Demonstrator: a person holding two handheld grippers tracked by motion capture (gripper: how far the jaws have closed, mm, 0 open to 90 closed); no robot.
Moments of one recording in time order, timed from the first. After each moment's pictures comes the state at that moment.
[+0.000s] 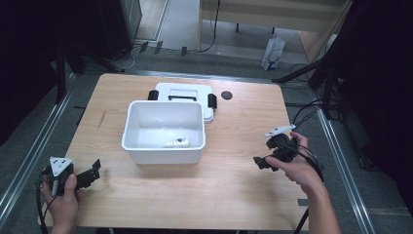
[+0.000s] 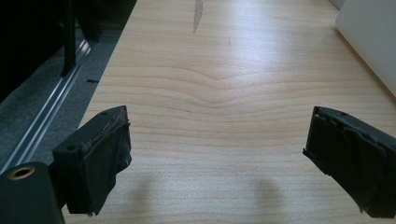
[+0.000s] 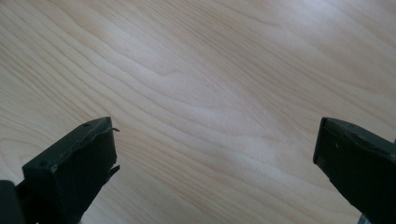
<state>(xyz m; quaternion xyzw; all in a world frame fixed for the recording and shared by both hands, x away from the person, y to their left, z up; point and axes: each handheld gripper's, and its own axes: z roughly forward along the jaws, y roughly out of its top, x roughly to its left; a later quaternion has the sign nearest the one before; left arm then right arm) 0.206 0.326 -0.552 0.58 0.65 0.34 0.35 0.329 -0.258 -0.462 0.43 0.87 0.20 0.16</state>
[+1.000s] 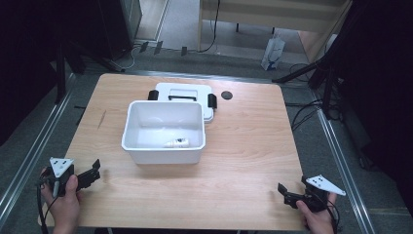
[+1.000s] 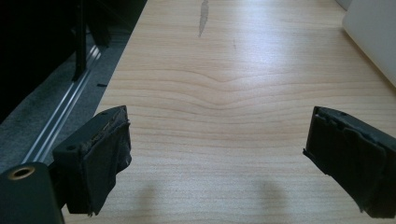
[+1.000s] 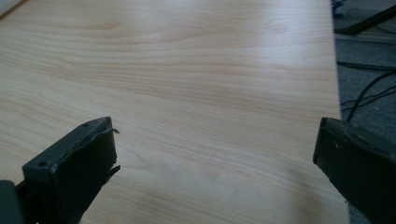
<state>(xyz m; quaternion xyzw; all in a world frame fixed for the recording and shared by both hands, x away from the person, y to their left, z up) 0.204 0.323 -0.552 0.58 0.65 0.35 0.33 0.221 -0.360 -0.548 0.53 0.71 0.40 0.22</state>
